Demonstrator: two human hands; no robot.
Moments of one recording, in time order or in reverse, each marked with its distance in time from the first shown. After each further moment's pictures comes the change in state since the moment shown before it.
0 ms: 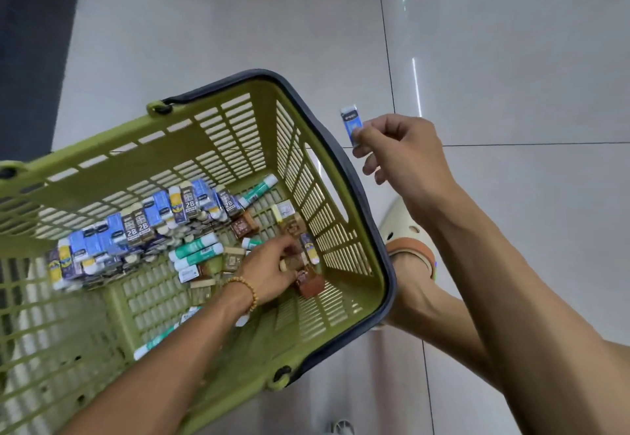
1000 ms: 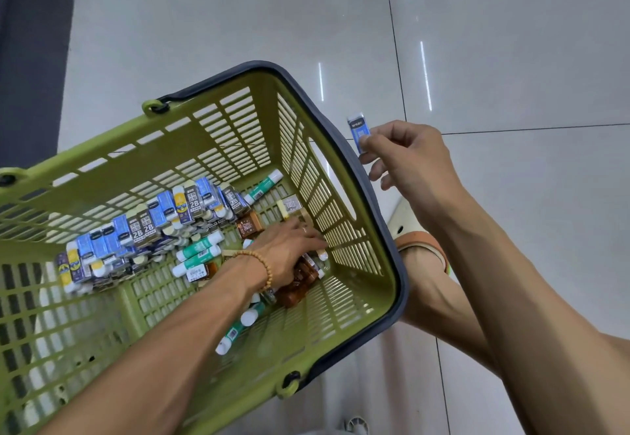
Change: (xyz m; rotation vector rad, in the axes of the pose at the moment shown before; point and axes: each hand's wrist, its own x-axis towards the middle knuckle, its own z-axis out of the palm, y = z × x) left_hand 0.027 0.008 -0.014 0.656 -0.185 0.333; right_hand 0.005 0.022 0.003 0.024 -0.020 0.074
